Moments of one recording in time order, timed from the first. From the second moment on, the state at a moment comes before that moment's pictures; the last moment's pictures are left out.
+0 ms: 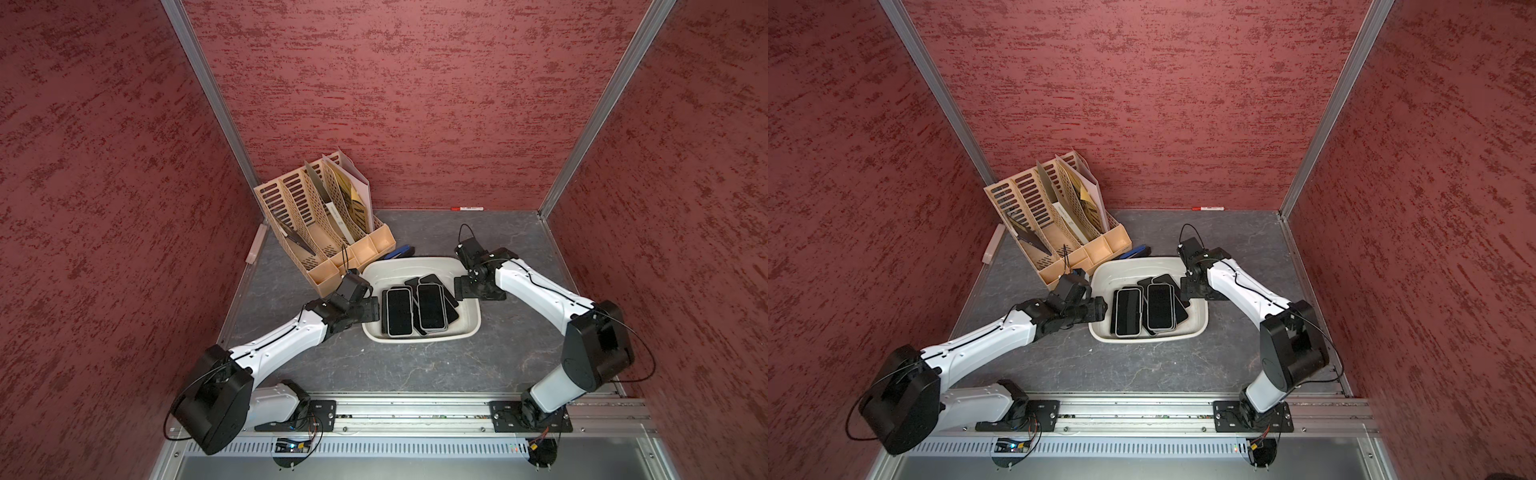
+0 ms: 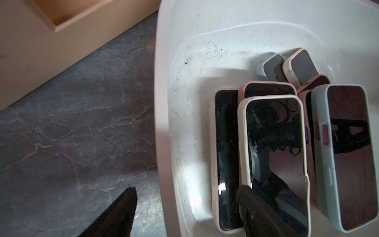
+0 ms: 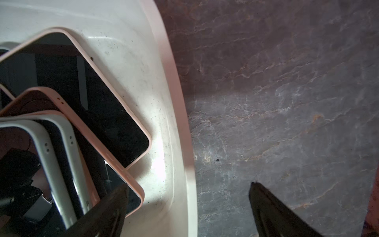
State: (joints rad) left arm -0.59 1.27 0.69 -0.38 -0.07 -0.62; right arm 0.45 1.61 1.22 -1.00 0.21 0.49
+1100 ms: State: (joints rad) left arm -0.57 1.71 1.01 -0.41 0.00 -0.57; right arm 0.22 1.72 1.13 -0.84 0.02 0.37
